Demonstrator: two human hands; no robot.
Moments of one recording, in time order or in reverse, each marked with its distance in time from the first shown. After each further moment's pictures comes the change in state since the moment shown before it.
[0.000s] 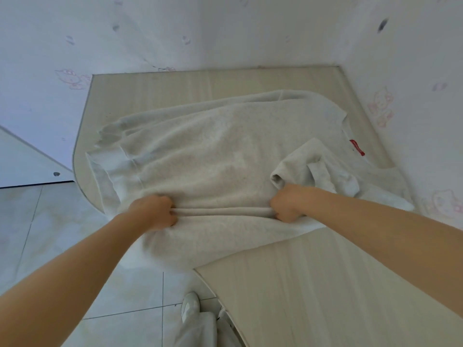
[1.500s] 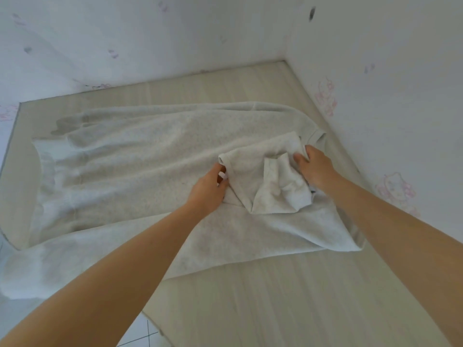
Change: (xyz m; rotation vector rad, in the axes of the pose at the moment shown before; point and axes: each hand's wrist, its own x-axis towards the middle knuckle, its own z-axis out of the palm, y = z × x) left_hand 0.058 0.235 -0.044 -0.763 0.311 0.266; right_hand -0.025 0.163 0.107 1.232 0.887 0.568
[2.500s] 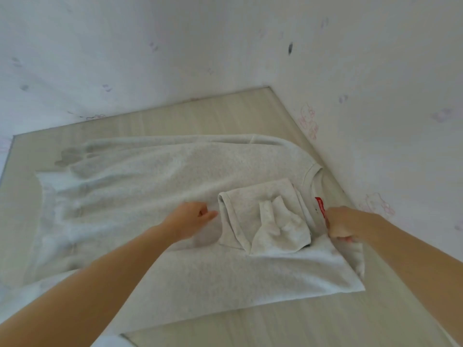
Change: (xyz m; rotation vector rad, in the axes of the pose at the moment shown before) left_hand 0.003 -0.013 -0.031 0.344 -0.258 -0.015; right_hand -0.049 0.048 -0.053 -0.680 -0.647 0.373
